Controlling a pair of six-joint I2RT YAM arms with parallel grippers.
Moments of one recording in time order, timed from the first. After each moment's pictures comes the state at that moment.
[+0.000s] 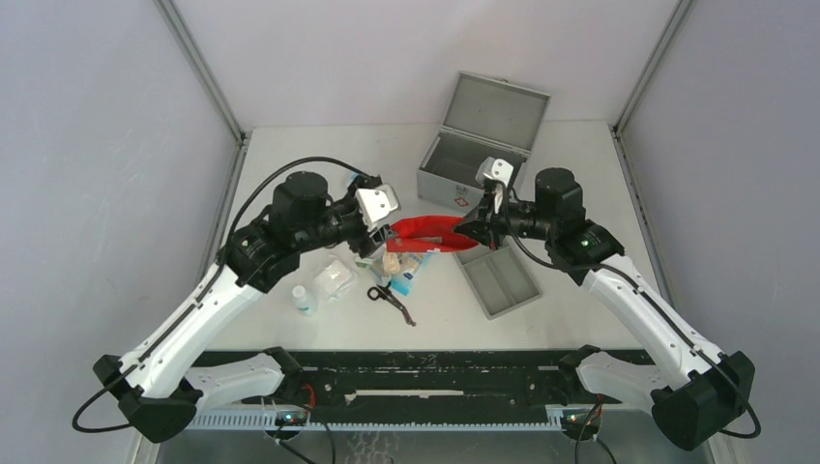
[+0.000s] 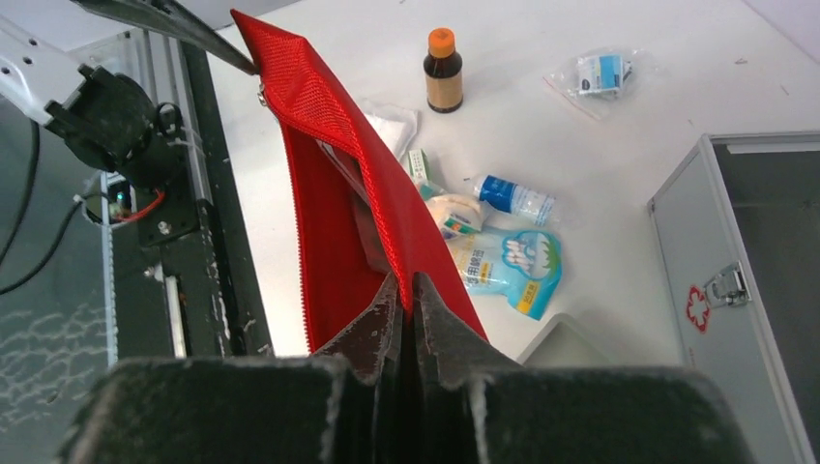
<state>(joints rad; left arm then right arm) -0.73 1.05 1.26 -0.60 0.25 0.45 0.50 1.08 1.02 -0.30 -0.70 -0.13</state>
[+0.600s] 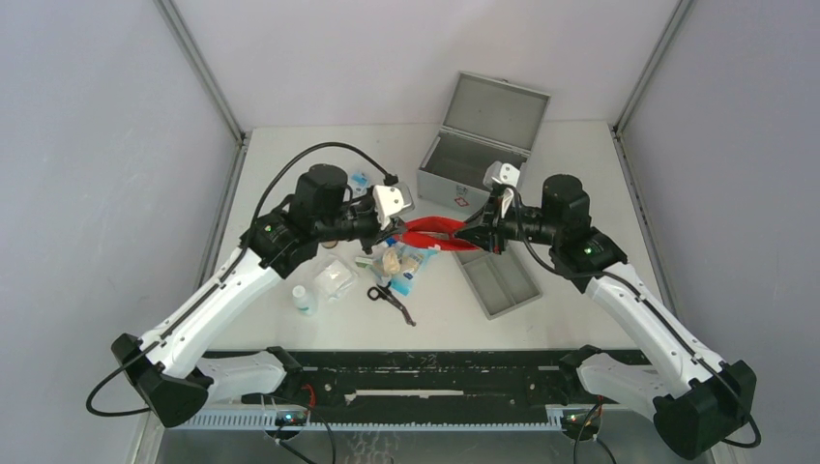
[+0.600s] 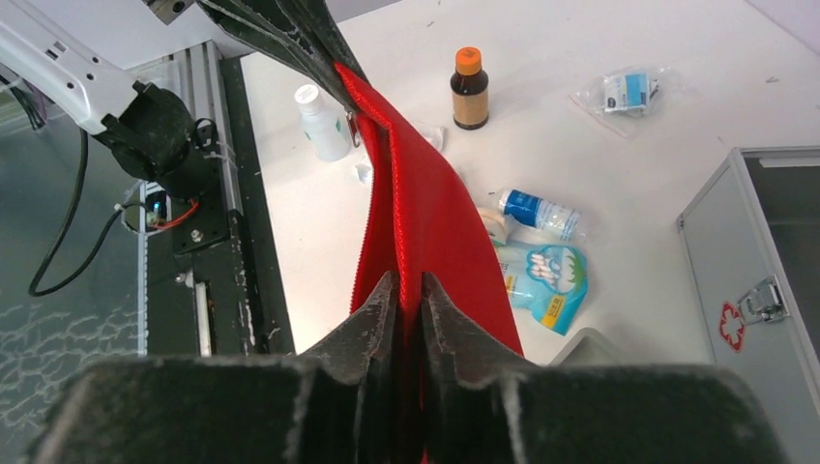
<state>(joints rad) -0.70 1.15 1.25 -0.58 0.42 0.40 0.46 1.02 0.93 -0.19 -0.79 -0.03</state>
